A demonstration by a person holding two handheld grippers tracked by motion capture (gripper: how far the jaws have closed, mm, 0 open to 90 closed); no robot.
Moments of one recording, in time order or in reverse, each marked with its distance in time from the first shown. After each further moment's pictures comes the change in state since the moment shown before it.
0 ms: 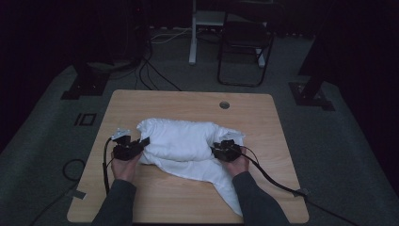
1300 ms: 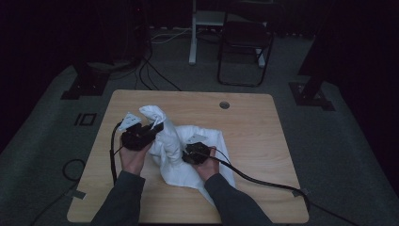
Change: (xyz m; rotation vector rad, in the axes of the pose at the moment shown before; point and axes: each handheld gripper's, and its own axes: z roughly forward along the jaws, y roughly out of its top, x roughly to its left) left arm -0.072 0.055 -0.023 -0.137 -0.120 0.194; right arm 0.097 0.031 0.059 0.021 0.009 -0.152
